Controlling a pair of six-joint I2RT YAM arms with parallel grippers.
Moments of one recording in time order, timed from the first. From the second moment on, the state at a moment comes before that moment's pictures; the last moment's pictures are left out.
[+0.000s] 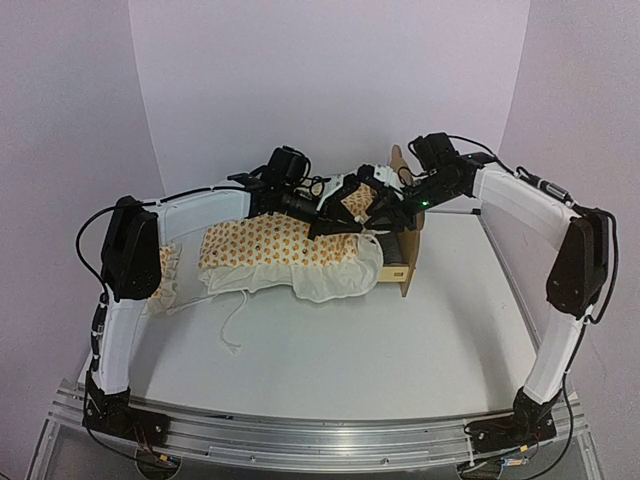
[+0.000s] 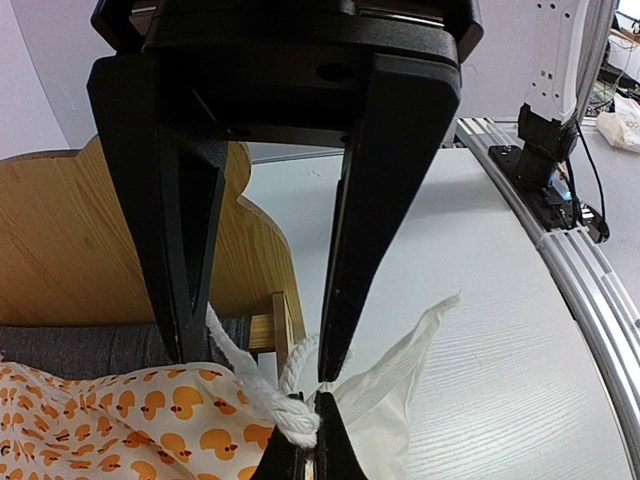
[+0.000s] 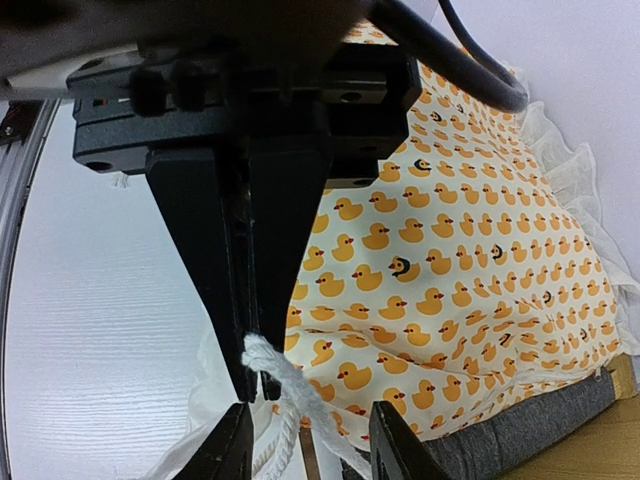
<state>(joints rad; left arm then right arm) -0.72 2.20 1.98 -0.31 0.89 0.53 0.47 1.87 1.78 -0.77 -0.61 -0.76</state>
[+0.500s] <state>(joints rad) -0.72 2.20 1.98 -0.26 0.92 0.50 0.42 1.85 1.61 -0.66 -0.70 -0.67</state>
